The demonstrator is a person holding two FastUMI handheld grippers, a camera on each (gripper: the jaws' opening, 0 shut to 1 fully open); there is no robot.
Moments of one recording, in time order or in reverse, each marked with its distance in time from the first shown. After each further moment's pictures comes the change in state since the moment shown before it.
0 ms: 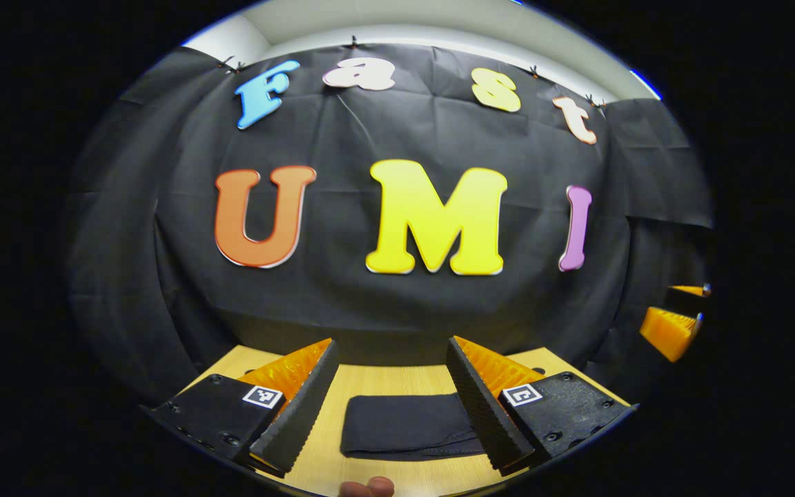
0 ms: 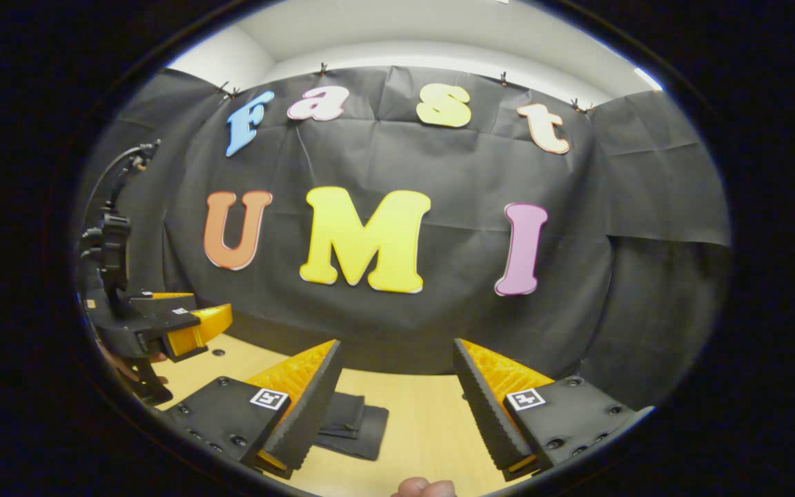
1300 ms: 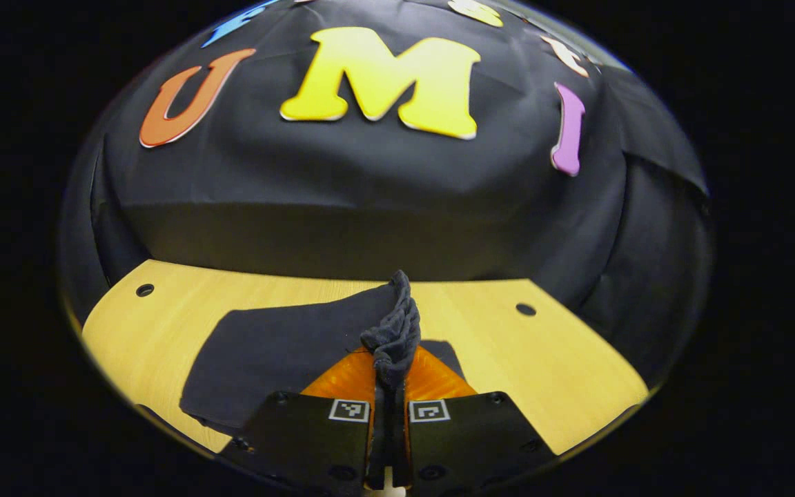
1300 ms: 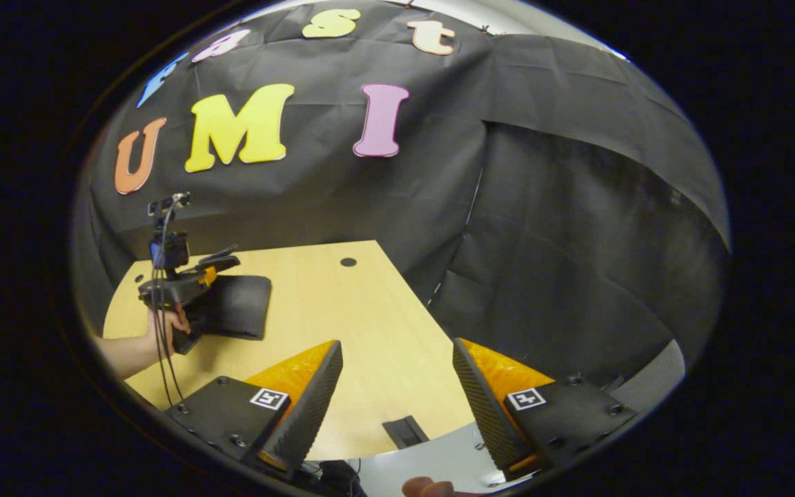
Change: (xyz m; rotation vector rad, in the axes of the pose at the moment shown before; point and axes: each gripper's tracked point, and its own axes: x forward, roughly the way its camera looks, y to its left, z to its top) left arm 0.137 -0.152 -0.285 0.014 0.366 -0.162; right arm -0.179 -0.203 -0.164 0.071 0.540 -0.454
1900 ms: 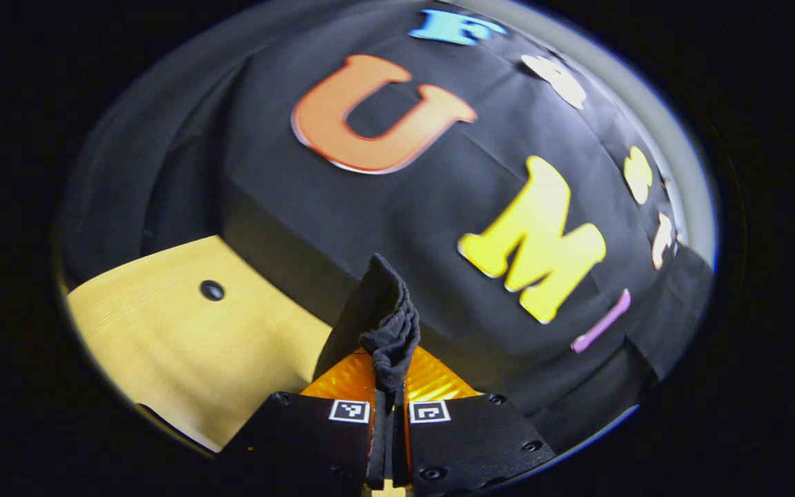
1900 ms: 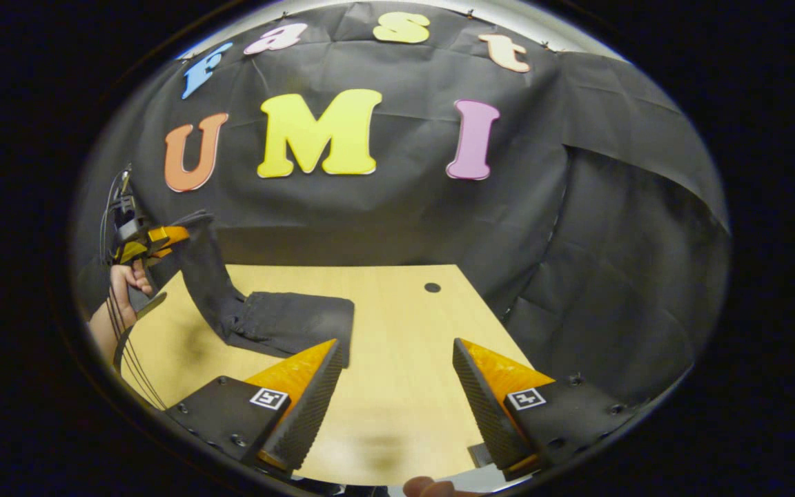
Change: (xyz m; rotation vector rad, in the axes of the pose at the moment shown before) left arm -0.139 0.197 0.168 -0.540 -0.242 -0.047; right arm -0.002 0.140 0.040 -0.069 -0.069 0.219
